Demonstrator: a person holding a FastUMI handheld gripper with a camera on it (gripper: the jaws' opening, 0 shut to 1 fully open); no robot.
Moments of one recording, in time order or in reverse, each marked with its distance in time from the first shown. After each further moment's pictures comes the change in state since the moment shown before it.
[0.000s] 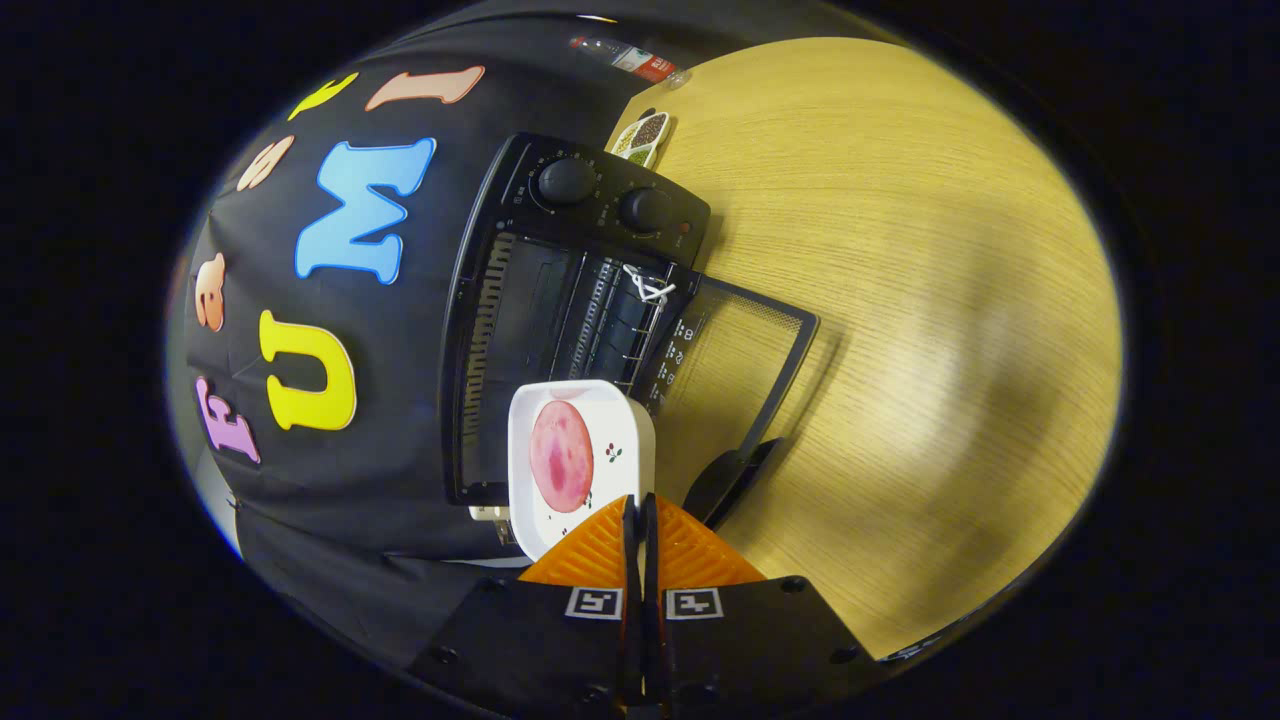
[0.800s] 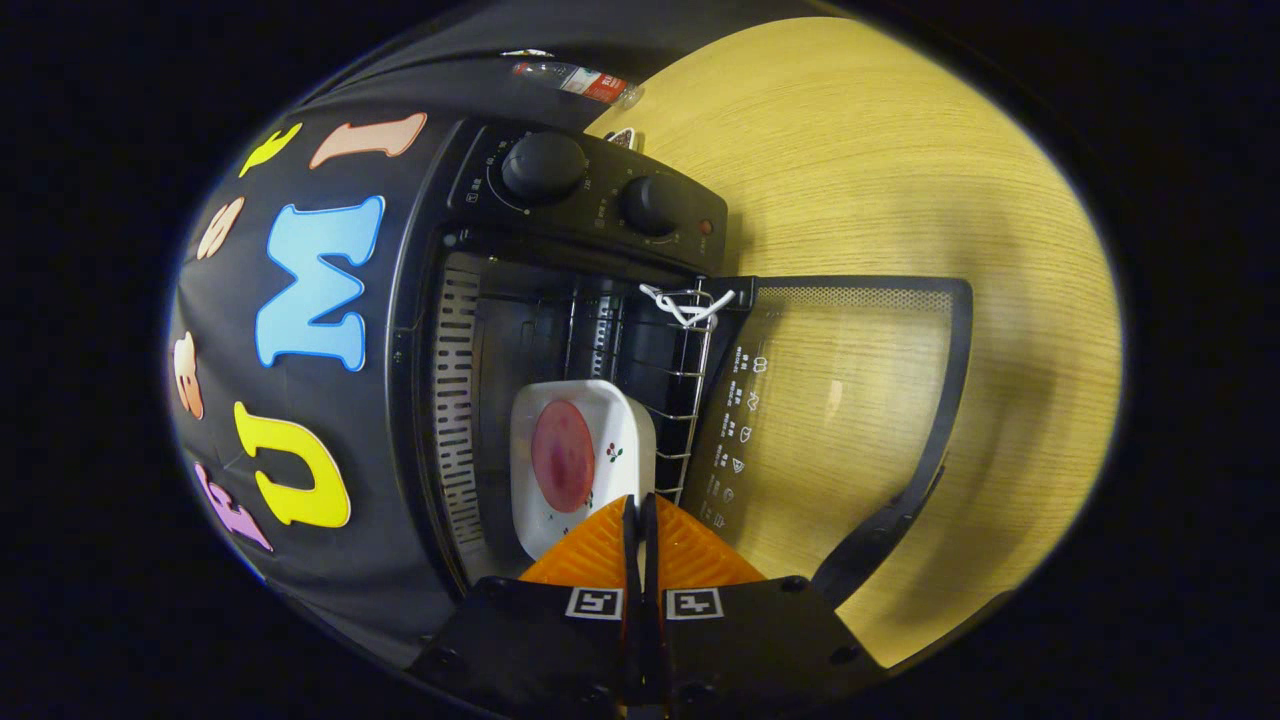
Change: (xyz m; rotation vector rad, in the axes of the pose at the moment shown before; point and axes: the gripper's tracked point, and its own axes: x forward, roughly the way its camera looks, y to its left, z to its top) arm 0.085 0.037 0.037 0.183 -0.196 -0.023
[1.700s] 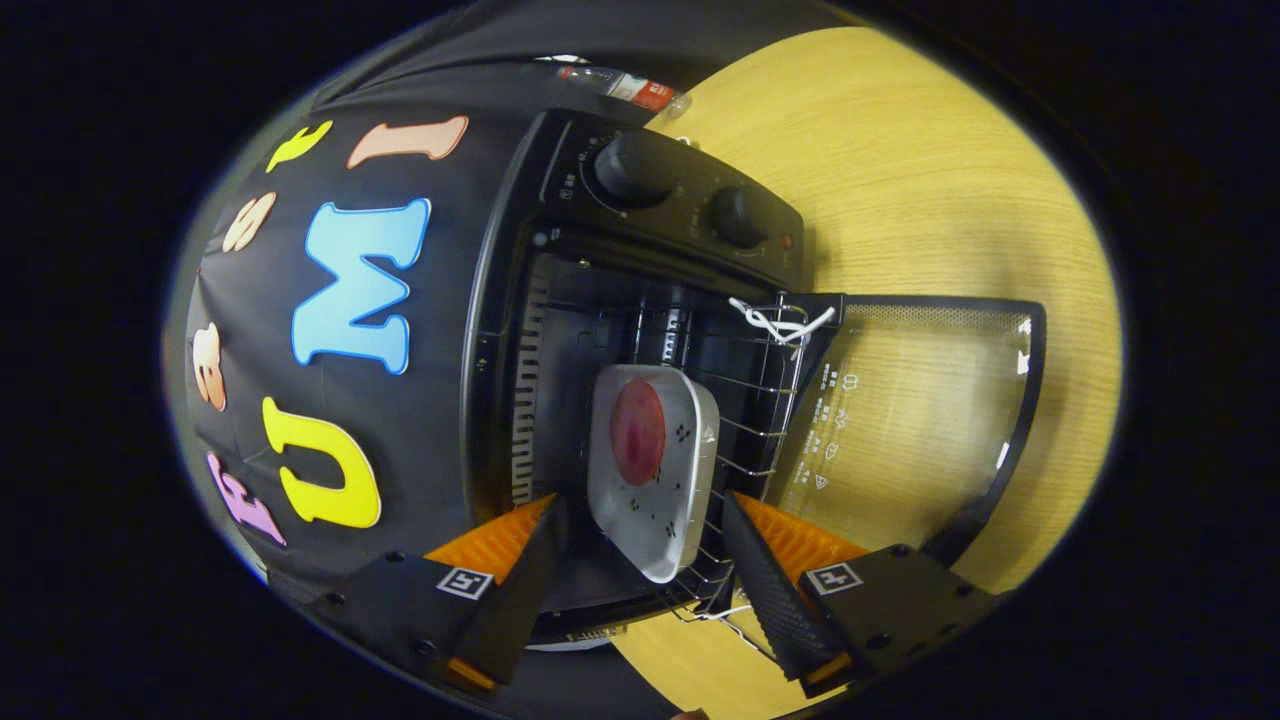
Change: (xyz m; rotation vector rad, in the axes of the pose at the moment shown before) arm -0.007 0.039 0.004 -0.101 -0.030 0.105
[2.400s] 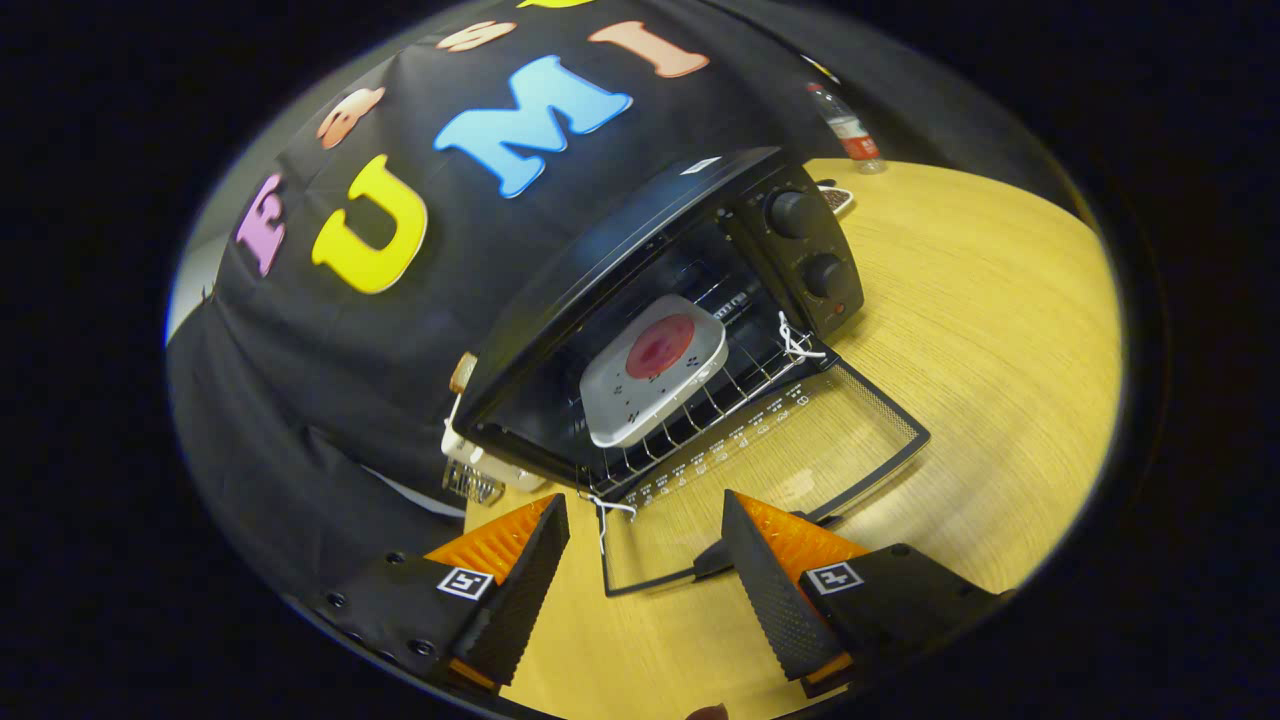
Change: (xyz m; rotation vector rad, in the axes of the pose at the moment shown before) arm -0.102 -0.050 -0.038 -0.755 0.183 0.009
